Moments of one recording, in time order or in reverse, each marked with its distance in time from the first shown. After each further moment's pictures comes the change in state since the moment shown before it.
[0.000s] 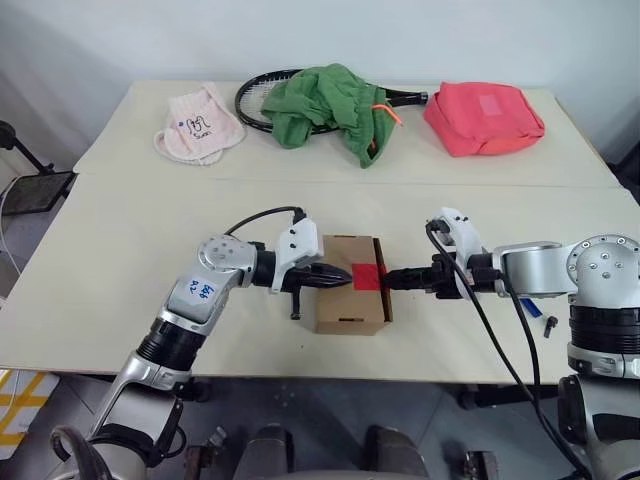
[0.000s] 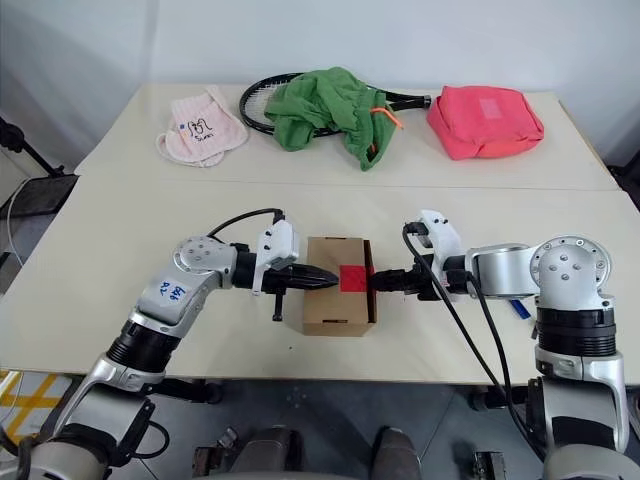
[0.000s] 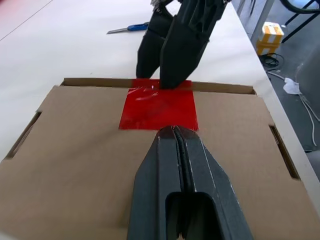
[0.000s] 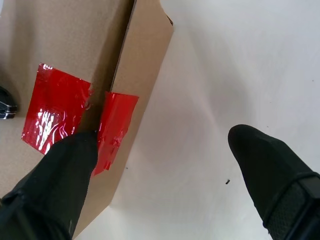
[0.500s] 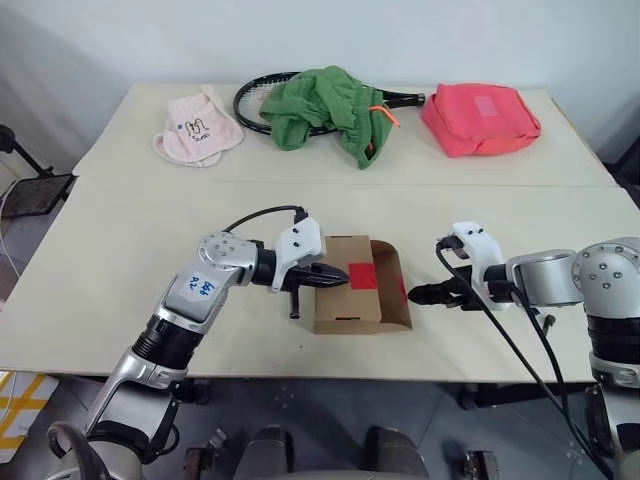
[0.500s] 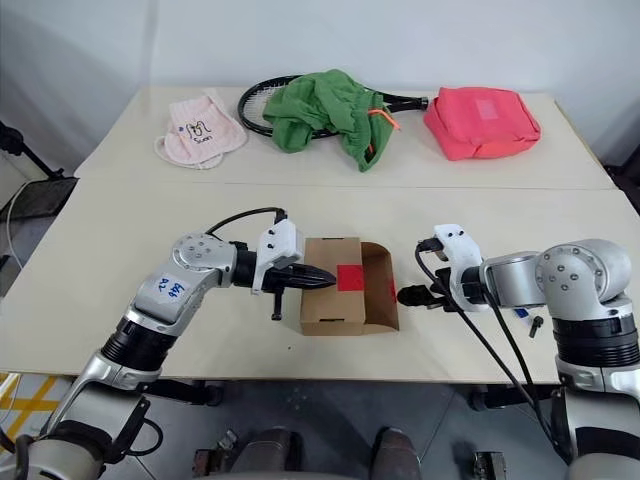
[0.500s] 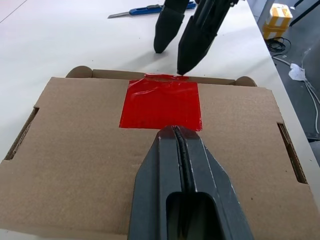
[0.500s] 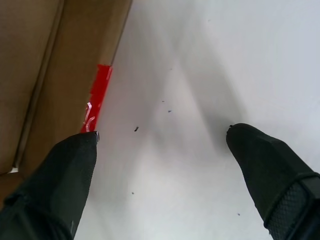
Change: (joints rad) left arm -0.009 0.029 -0.026 -0.033 0.013 0.076 0.034; right arm 0.047 -0.113 0.077 -0.079 -0.223 0.013 0.132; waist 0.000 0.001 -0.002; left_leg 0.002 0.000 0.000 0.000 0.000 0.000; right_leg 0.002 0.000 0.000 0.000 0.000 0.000
